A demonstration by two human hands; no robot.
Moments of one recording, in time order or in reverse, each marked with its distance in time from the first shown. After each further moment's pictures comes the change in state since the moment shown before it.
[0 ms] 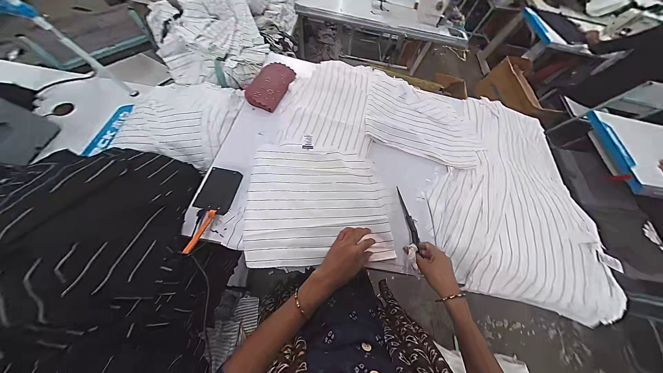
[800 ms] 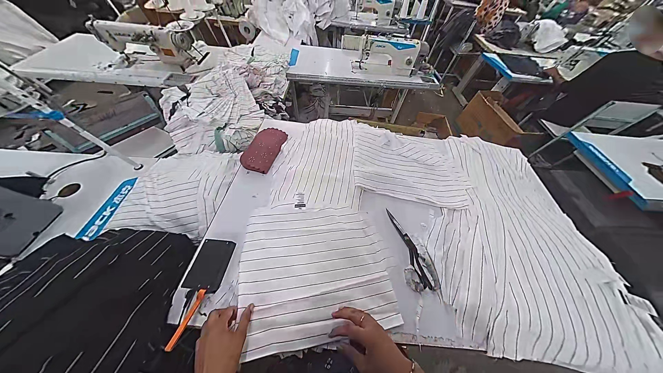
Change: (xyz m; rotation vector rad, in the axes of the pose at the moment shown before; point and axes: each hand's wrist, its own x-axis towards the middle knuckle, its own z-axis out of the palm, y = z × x) left_hand -0.100 -0.065 -0.139 0.240 0.320 -0.993; right_hand -0.015 -0.068 0.097 0.237 -0.291 -1.021
